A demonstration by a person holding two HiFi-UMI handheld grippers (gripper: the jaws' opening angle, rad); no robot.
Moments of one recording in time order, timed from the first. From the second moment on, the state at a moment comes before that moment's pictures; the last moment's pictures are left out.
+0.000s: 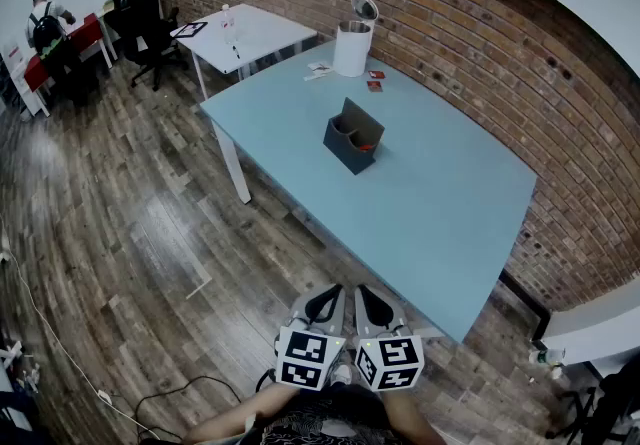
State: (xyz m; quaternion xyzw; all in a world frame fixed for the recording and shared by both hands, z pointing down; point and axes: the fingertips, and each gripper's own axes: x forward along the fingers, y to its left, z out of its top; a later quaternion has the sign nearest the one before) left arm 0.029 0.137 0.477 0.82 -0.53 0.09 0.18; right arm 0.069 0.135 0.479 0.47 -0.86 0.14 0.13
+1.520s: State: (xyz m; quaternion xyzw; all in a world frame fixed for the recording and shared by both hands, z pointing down) left arm -0.009 0.030 0.492 0.82 -0.53 0.11 0.17; right arm 0.029 0.018 0.484 0.48 -0.86 0.13 0.11
